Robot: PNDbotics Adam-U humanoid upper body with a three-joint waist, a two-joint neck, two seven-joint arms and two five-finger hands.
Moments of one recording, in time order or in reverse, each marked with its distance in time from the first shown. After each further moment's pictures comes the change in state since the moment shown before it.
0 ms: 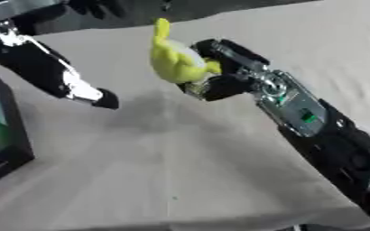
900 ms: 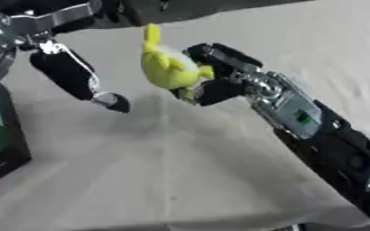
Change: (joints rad) left arm -0.039 -0.096 -0.036 0.072 -0.129 -0.037 -0.032; right arm -0.001 0.000 0.030 -0.021 -0.024 0.038 0.019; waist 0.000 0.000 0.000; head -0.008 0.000
